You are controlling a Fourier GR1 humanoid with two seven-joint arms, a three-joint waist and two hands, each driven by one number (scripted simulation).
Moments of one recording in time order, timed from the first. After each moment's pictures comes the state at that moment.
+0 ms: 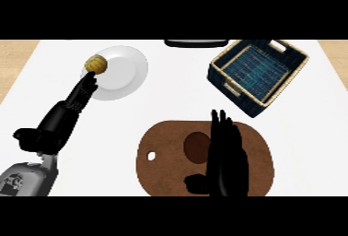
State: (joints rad) left arm -0.19 0.39 -0.16 -1.57 0.14 0.00 0.00; right arm -0.15 -0.01 0.67 -1.79 1.13 -0.06 1.12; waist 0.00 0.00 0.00
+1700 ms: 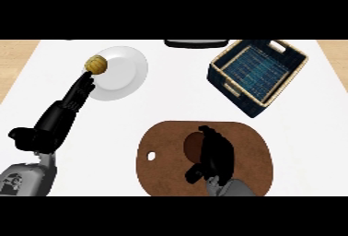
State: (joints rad) left arm -0.18 0.32 -0.06 -1.56 0.07 -0.10 -0.01; right arm -0.23 -0.01 0.63 -1.44 0.92 -0.15 1.08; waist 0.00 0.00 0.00
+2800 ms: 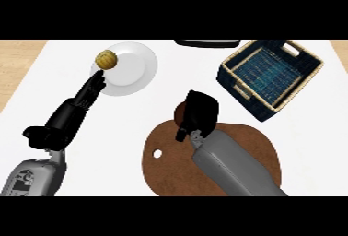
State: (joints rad) left arm -0.21 0.27 -0.06 -1.56 0.02 -0.15 0.00; right arm -0.69 -0.01 0.61 -1.13 0.85 -0.12 1.11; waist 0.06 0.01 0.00
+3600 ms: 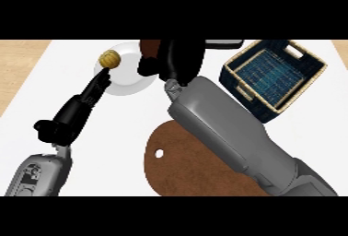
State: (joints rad) left arm -0.25 0.25 -0.07 -1.52 0.01 -0.15 0.01; right arm -1.14 -0.01 0.49 -1.03 0.88 -0.50 1.10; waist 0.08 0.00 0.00
